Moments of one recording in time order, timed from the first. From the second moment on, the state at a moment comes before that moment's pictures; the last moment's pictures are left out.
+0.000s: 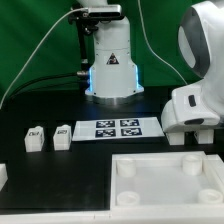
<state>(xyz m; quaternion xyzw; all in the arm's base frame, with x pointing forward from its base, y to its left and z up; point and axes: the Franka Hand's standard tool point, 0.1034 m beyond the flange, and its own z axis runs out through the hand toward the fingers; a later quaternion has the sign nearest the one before) 0.382 0.185 0.012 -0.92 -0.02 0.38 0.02</state>
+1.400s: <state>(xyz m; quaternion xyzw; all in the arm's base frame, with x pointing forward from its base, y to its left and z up) 0.423 0.159 0.071 -0.93 -0.06 0.37 0.05</state>
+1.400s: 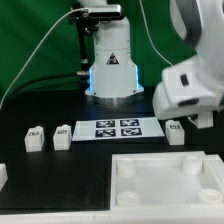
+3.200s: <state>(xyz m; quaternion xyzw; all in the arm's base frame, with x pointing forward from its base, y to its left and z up) 0.574 0.055 0.167 -0.94 -0.11 -0.32 0.00</state>
